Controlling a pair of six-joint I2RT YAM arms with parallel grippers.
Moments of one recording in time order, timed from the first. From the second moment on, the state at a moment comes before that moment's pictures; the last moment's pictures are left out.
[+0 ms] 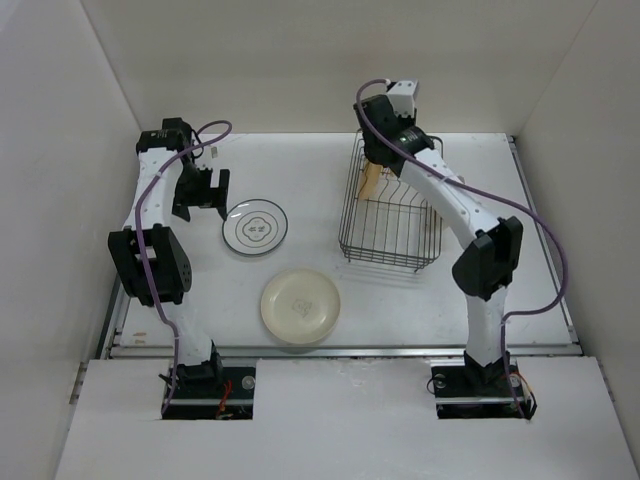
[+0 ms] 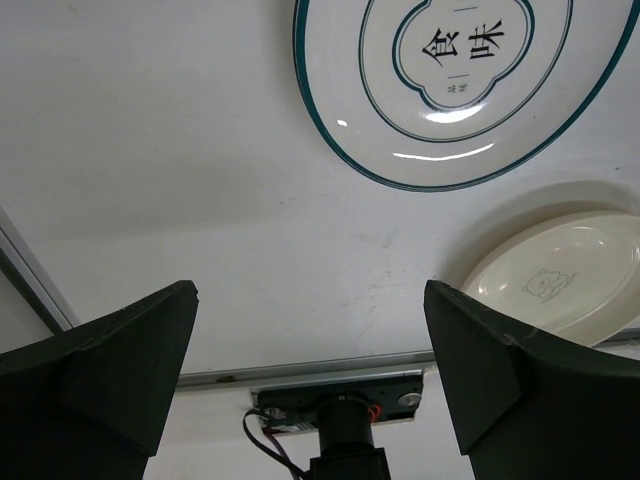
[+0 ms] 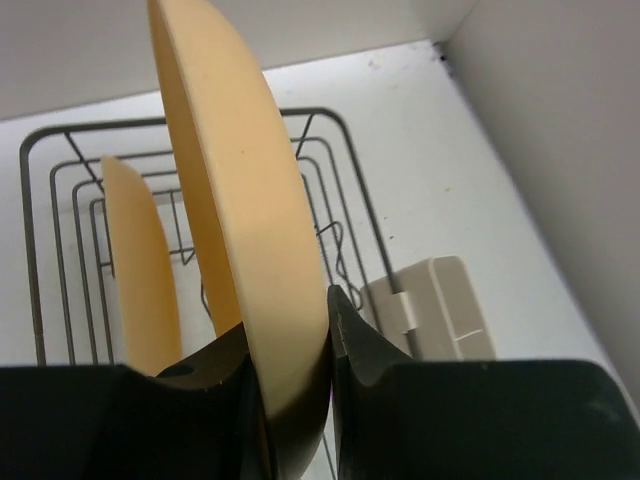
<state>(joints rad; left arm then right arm) 0.09 1.87 1.83 -1.33 0.12 0.11 0.54 2.05 2.13 -0.76 0.99 0.32</state>
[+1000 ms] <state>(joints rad) 0.15 1.83 1.83 -1.33 0.10 0.10 0.78 2.01 1.73 -0.85 -0.60 -0.17</state>
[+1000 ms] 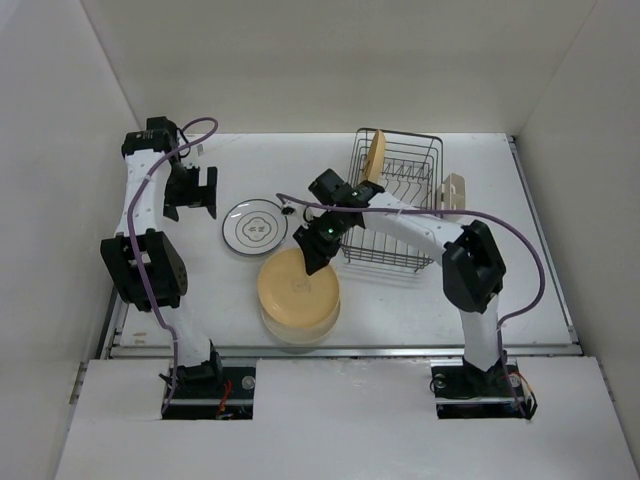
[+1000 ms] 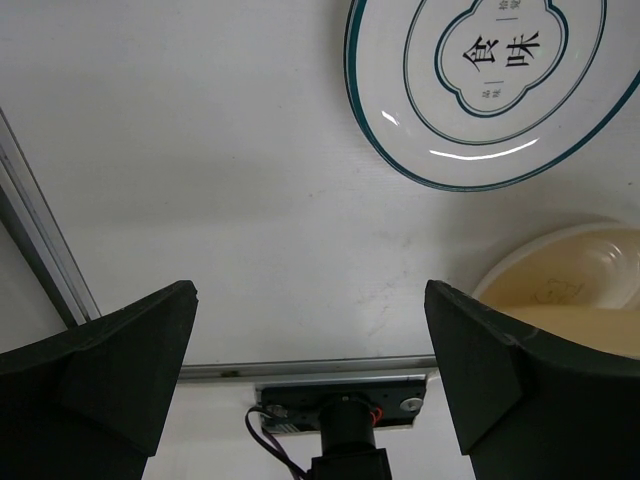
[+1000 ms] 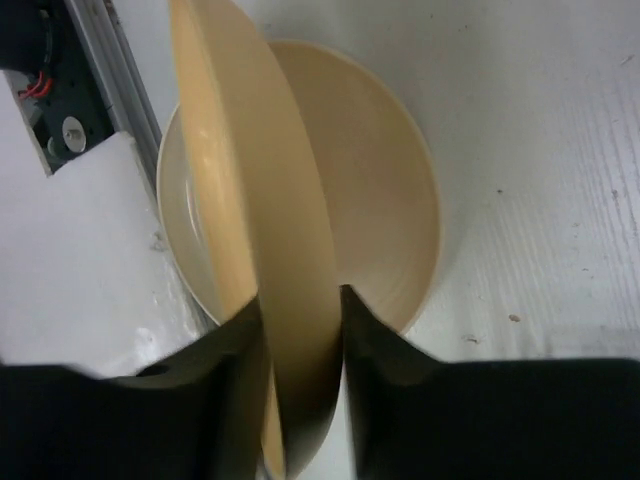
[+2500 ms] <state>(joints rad) 0.15 1.71 1.65 -1.22 -0.17 0.12 0.46 2.24 2.19 -0.77 0.57 0.56</state>
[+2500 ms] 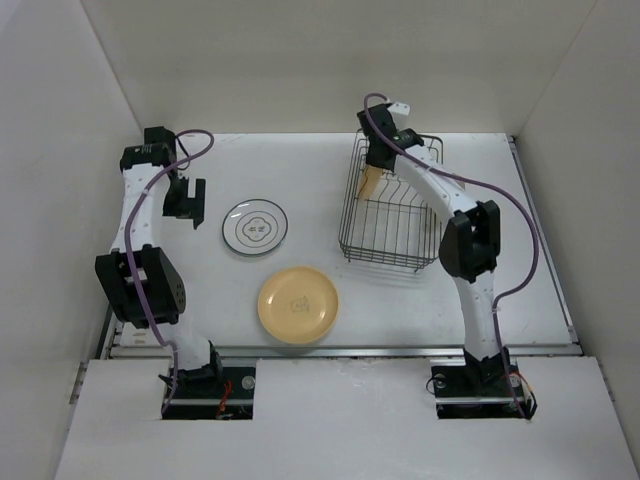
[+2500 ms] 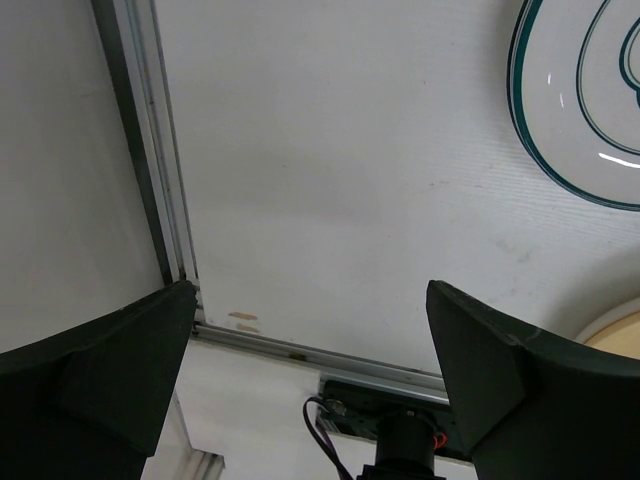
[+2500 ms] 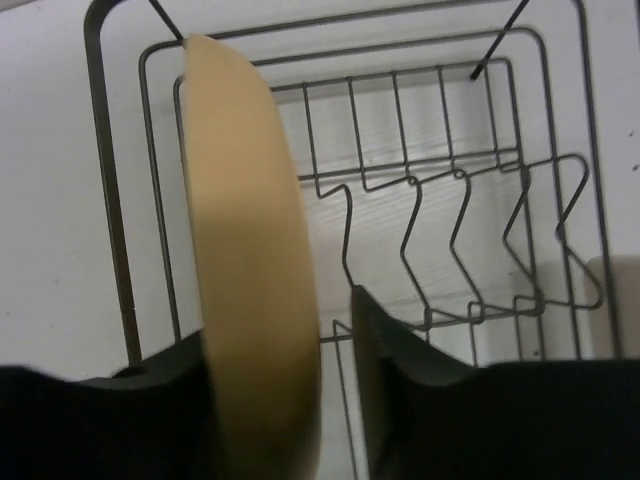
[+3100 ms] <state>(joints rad) 0.15 1.70 1.65 -1.22 -0.17 0.13 0.65 2.06 2.11 -0.57 1.07 0.15</state>
